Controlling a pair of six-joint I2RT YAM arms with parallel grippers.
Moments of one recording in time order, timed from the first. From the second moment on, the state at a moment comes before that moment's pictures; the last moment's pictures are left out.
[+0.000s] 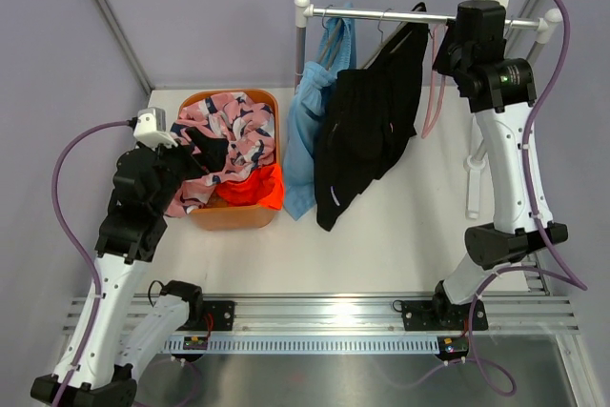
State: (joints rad) left arm -0.22 0.73 0.98 -0.40 0.01 -0.43; right arm 0.22 1.67 2.25 -0.99 0.39 0.29
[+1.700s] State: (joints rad) left arm -0.24 0.77 0.95 -0.40 0.05 -0.42; right arm 0.11 1.83 2.32 -0.83 0.34 0.30
